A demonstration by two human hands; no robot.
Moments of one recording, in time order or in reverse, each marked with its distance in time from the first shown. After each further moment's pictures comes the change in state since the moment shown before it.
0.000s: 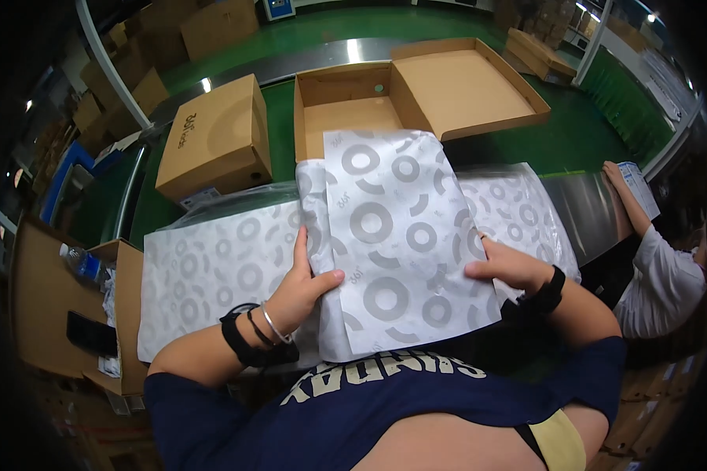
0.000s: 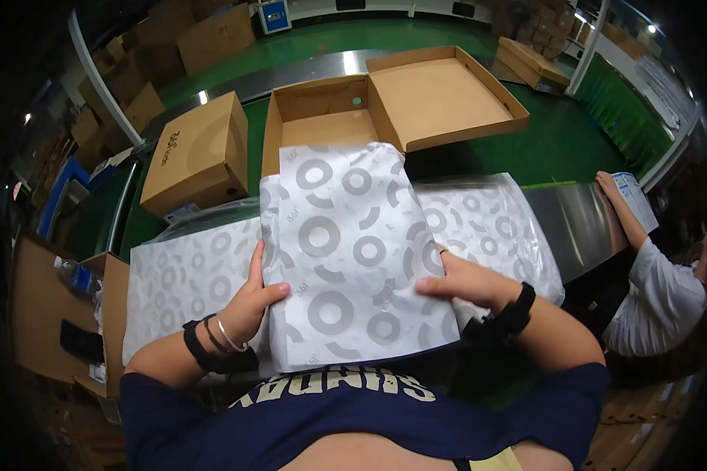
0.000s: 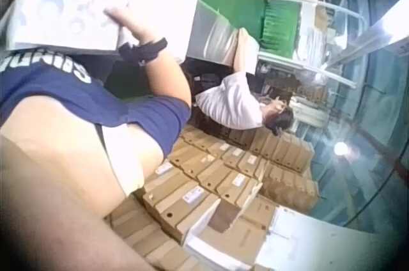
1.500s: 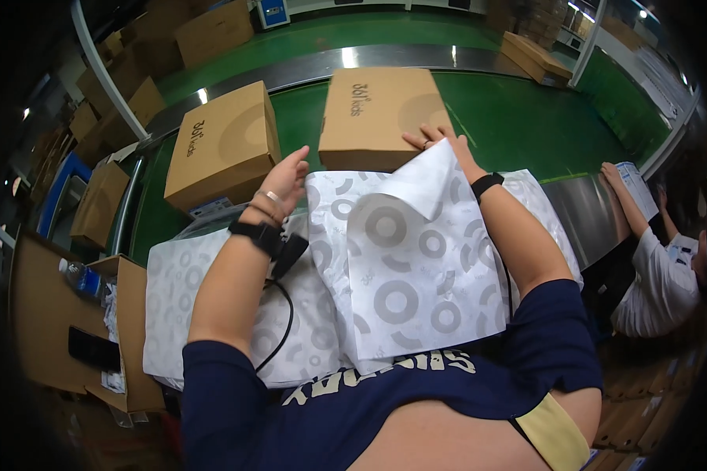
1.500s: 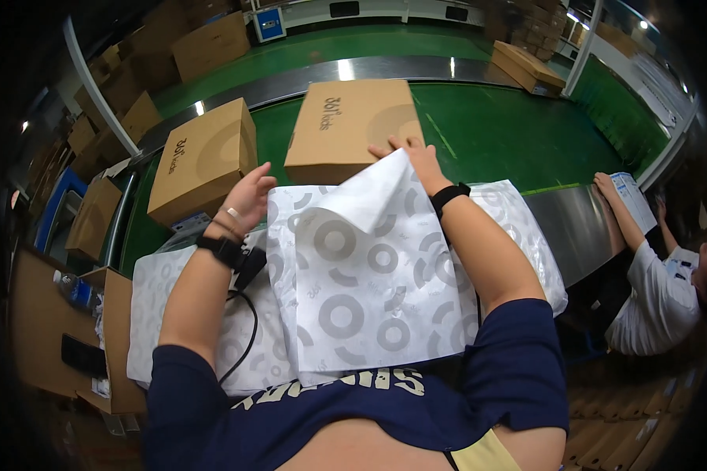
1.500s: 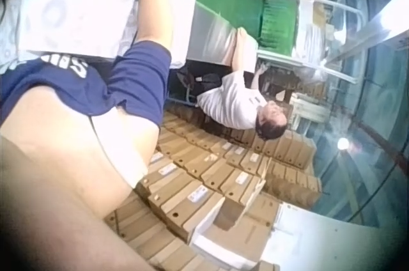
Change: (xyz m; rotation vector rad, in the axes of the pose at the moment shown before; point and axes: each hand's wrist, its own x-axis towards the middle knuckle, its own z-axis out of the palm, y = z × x) left_hand 0.156 0.024 -0.109 -0.057 0.266 0.000; right_hand 0.194 -0.053 -0.039 -1.537 0.798 -0.474
